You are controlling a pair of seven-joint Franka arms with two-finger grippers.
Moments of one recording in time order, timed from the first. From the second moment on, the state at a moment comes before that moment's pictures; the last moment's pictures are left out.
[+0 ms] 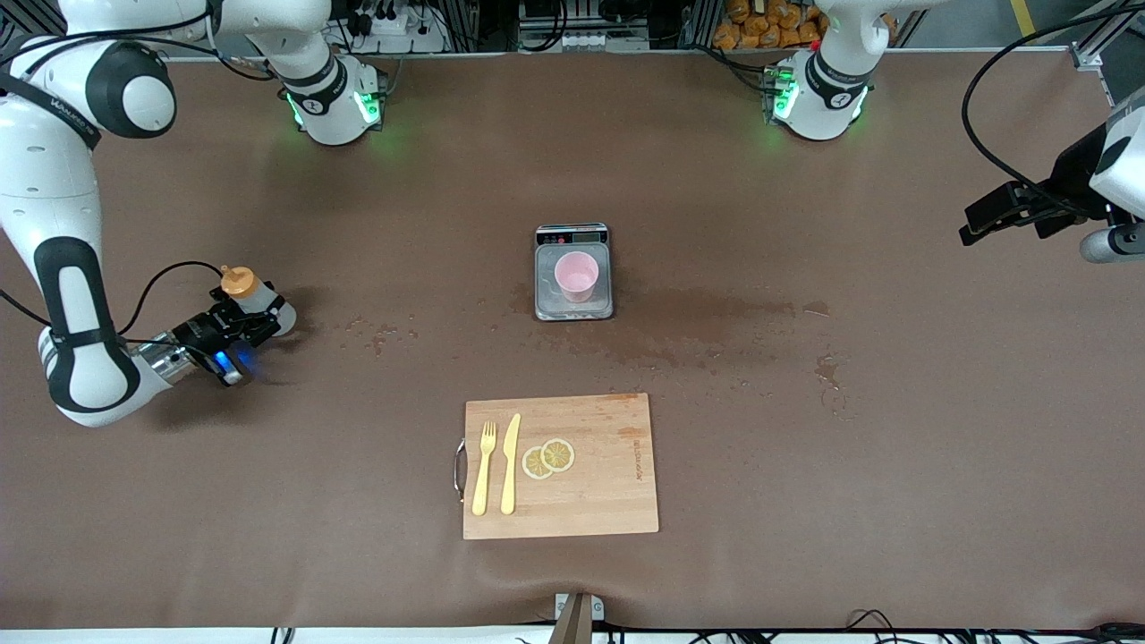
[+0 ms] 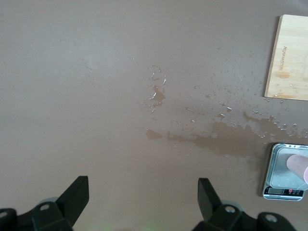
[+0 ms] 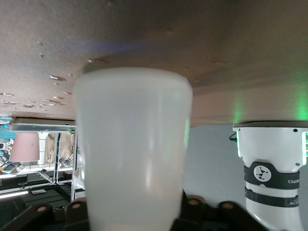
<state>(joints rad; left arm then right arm) 0.08 -0.02 -0.13 -1.60 -0.05 1.57 -0.16 -0.44 1.04 0.09 -1.32 0.45 1.08 0.34</state>
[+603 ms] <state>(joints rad) 0.08 -0.02 -0.13 -1.60 -0.05 1.57 -0.16 -0.44 1.02 0.09 -1.23 0.45 1.00 0.45</state>
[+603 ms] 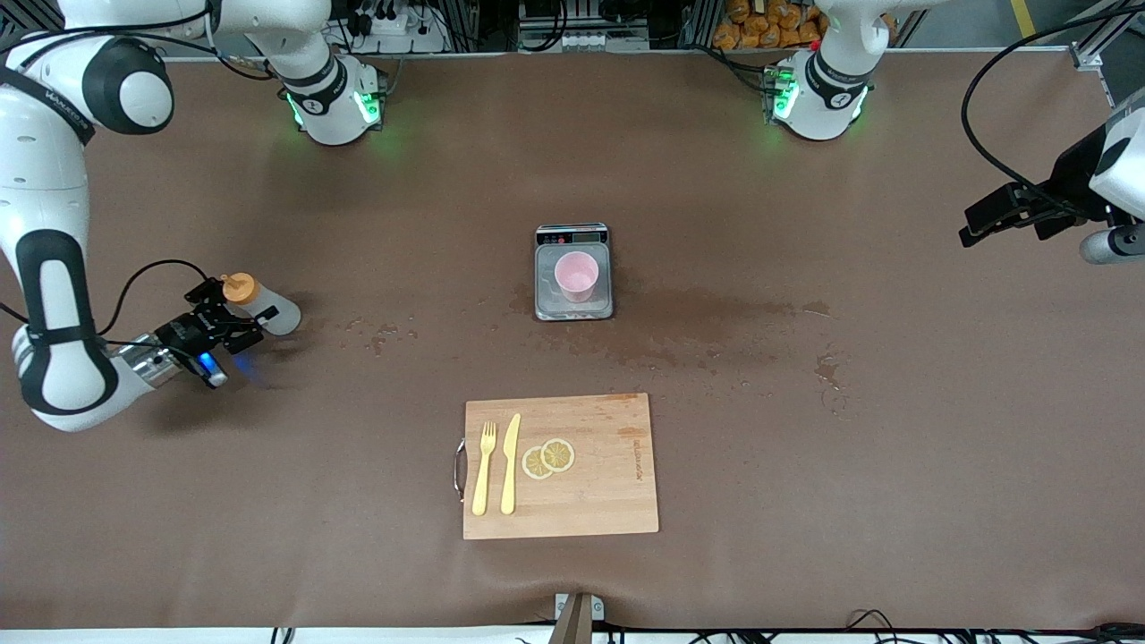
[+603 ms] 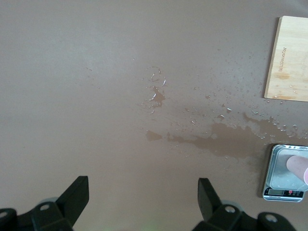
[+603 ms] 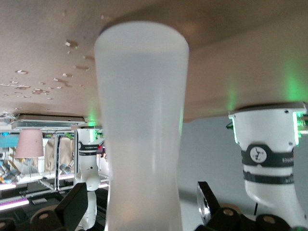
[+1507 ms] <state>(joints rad) 0.08 -0.02 -0.13 -1.60 -0.05 1.57 -0.16 -0.38 0.90 0.11 -1.08 0.41 0.91 0.65</state>
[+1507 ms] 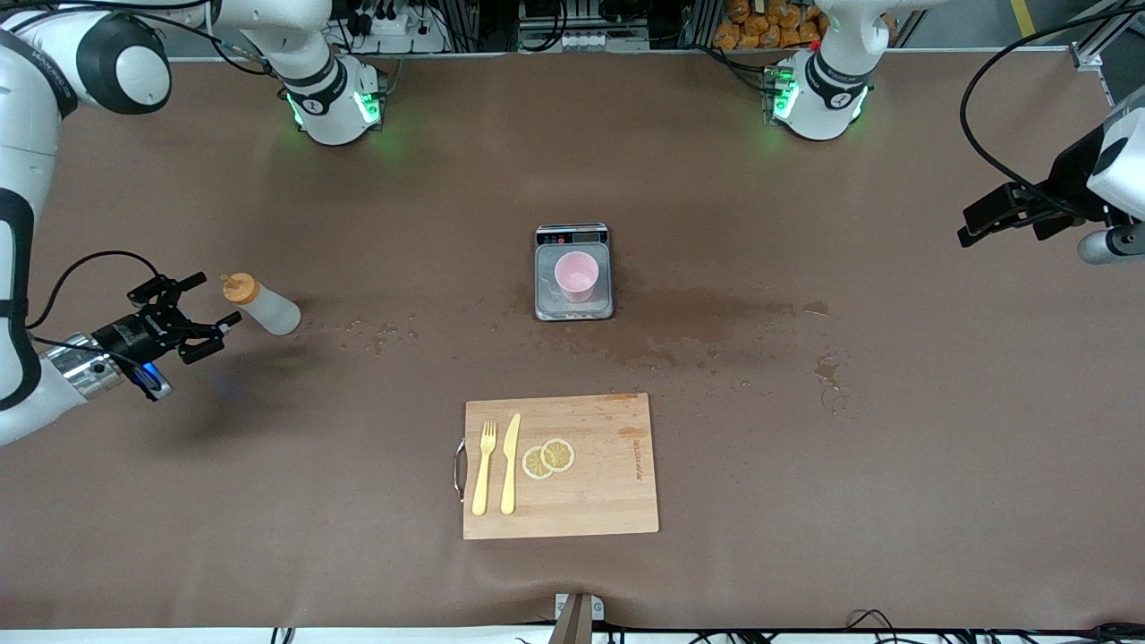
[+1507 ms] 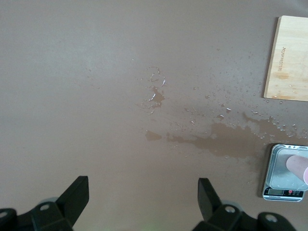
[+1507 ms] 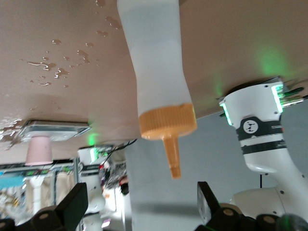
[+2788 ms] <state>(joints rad) 0.08 -0.02 -0.13 -1.60 -0.05 1.57 -0.16 -0.01 0.34 -0.14 -1.13 0.18 1.33 0.16</state>
